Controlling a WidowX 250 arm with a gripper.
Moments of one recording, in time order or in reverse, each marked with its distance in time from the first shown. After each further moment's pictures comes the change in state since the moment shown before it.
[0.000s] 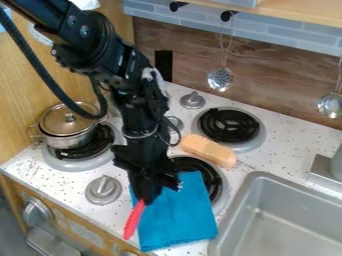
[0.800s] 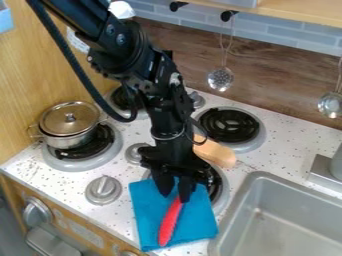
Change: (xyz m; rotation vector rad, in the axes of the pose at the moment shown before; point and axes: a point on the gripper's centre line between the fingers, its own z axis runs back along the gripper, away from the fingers) arm 0.032 -0.019 -0.012 -0.026 -0.051 0.076
